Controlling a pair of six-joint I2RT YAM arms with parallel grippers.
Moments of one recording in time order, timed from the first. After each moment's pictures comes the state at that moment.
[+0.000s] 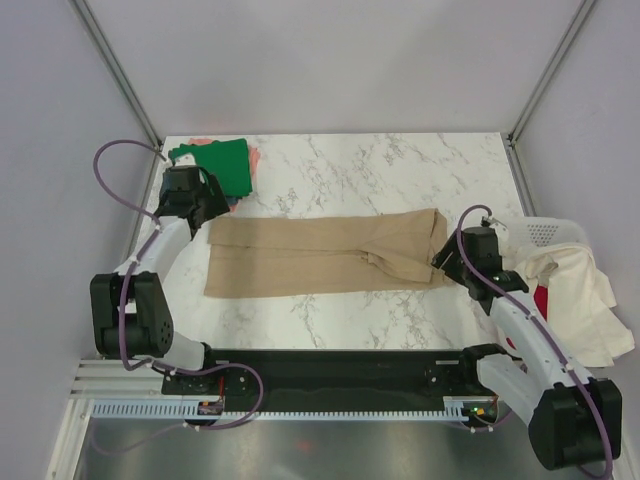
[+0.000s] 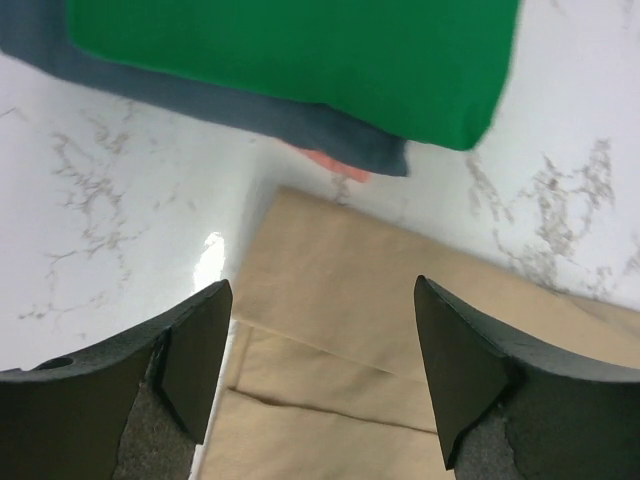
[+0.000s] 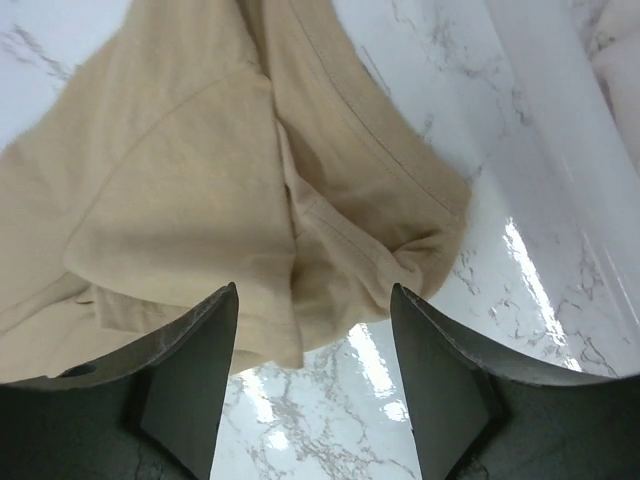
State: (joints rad) left arm 0.04 1.48 1.01 -0.23 -0.14 -0.30; right arm 0.14 0.93 0.54 -0.40 0.15 0.68
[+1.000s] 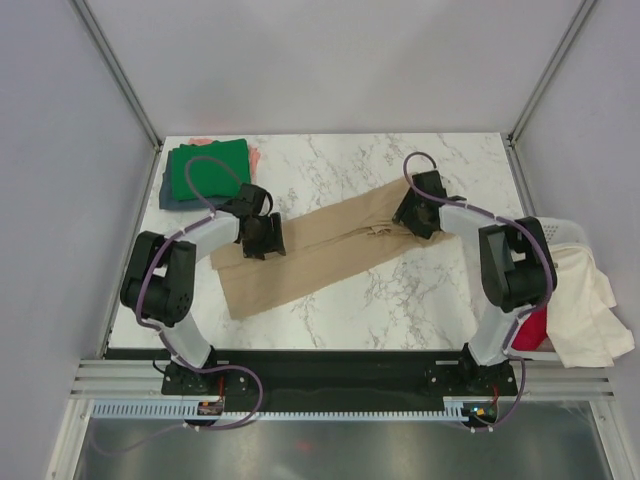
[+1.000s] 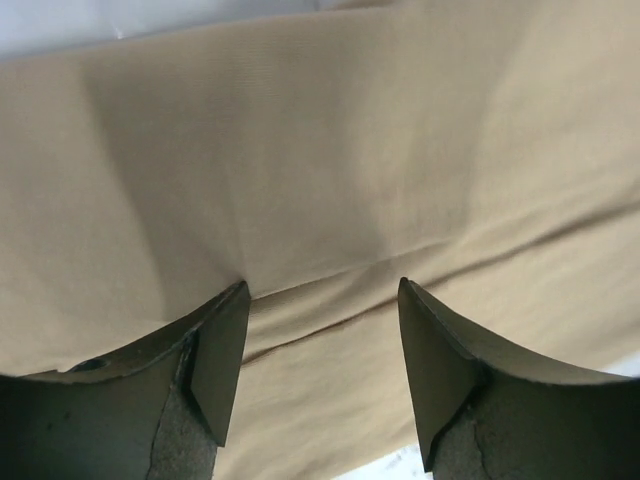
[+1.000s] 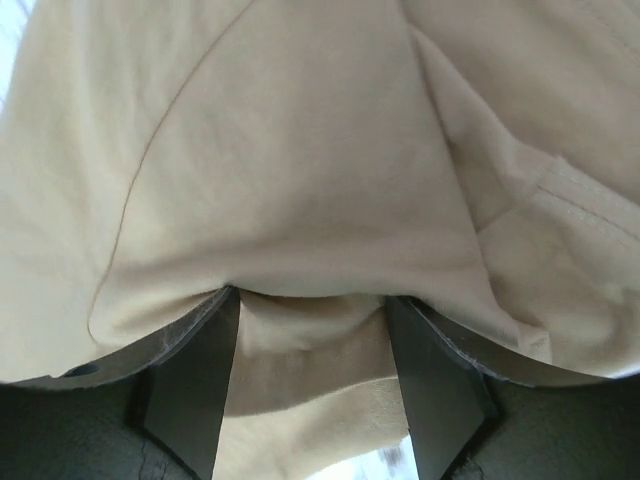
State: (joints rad) left arm -0.31 1.76 1.09 -0.46 0.05 -0.39; right arm 0.25 1.76 1.02 -0.24 0.11 0.74
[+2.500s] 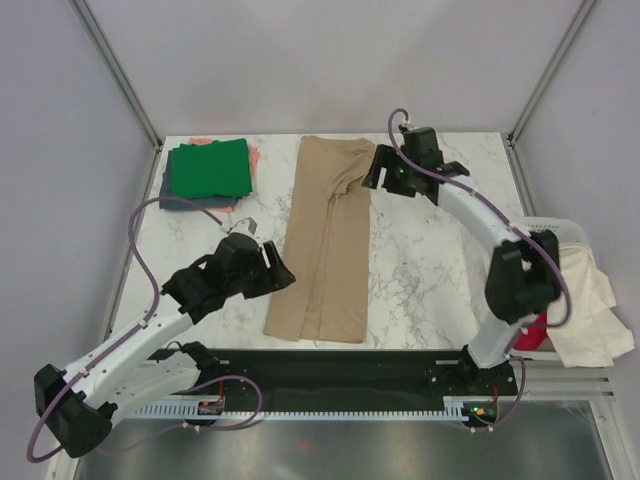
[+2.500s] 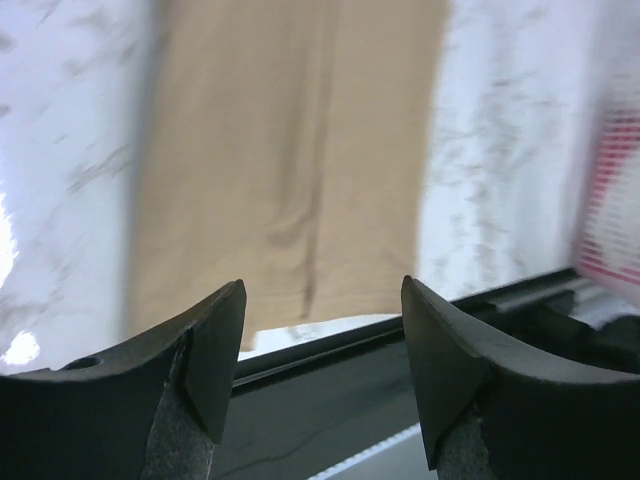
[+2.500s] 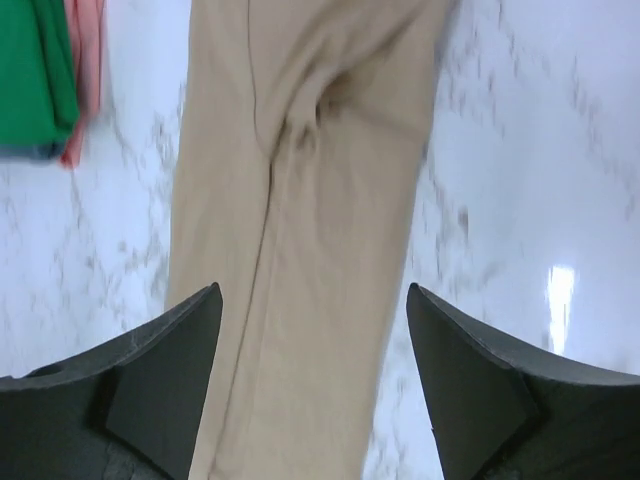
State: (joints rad) left arm -0.70 0.90 0.81 -0.63 -0.05 -0.85; right arm 0.31 1.88 1.58 -0.42 -0.17 0.48
